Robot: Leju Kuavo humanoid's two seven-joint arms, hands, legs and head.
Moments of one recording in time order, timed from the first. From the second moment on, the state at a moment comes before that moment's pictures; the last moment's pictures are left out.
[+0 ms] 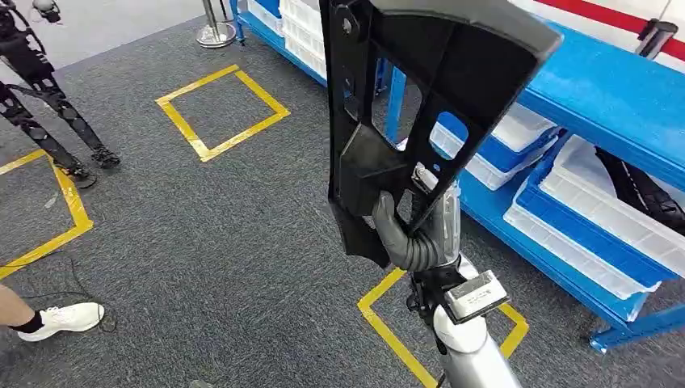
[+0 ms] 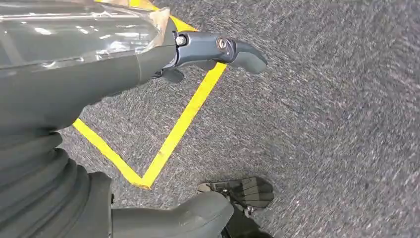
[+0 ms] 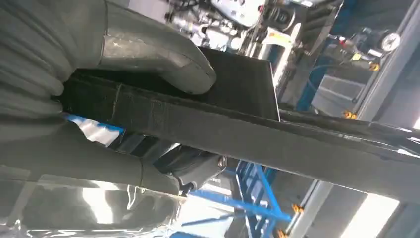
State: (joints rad) left arm -0.17 -0.16 0.95 -0.21 -1.13 0.22 -0.39; right arm -0.28 0.01 0.46 -1.79 0.14 -0.18 -0.53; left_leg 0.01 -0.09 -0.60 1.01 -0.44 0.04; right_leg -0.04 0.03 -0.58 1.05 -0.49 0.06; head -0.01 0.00
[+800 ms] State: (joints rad) left arm -0.15 -0.15 0.95 -0.21 -1.12 0.24 -0.42; right arm -0.30 0.03 0.46 -1.72 0.11 -0.16 -0.54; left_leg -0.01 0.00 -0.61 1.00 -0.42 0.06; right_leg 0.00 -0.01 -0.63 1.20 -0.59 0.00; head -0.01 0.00
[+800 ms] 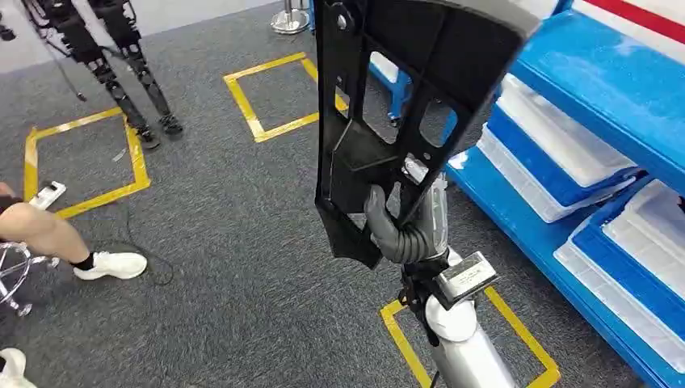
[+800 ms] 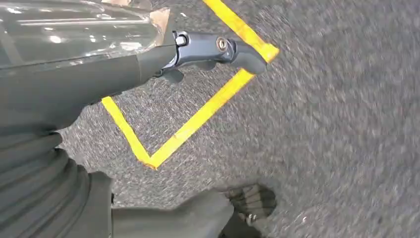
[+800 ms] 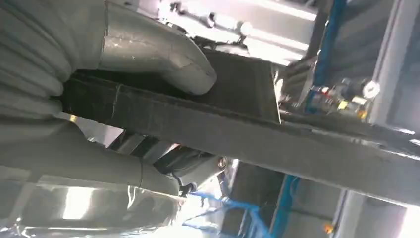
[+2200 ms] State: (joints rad) left arm -0.11 -0.14 1.00 -0.21 -1.03 0.19 -0.45; right arm -0.12 0.03 0.50 -1.71 0.14 -0.24 -0.61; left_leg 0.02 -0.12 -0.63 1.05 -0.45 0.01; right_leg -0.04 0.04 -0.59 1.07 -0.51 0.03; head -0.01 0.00
